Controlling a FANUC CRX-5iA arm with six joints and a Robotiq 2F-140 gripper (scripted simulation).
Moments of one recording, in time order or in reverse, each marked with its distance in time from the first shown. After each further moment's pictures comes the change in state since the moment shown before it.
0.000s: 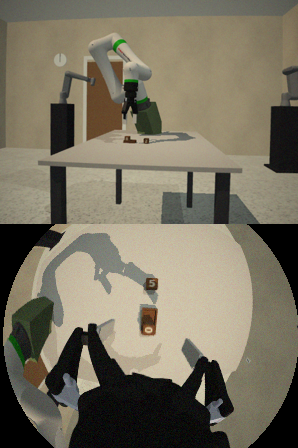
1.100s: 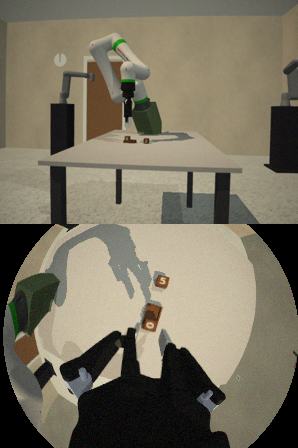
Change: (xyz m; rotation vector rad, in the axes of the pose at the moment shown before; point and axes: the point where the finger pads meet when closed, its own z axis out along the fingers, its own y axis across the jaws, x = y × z) arm -0.015 0.001 -0.001 0.017 0.015 -0.197
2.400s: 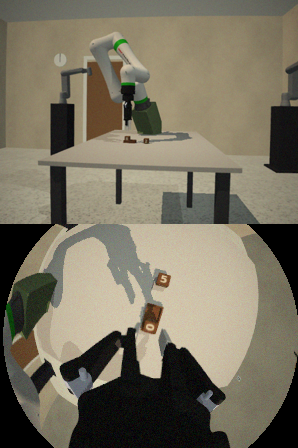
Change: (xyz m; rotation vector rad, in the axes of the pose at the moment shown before) arm 0.000 0.000 0.021 0.001 0.000 0.000
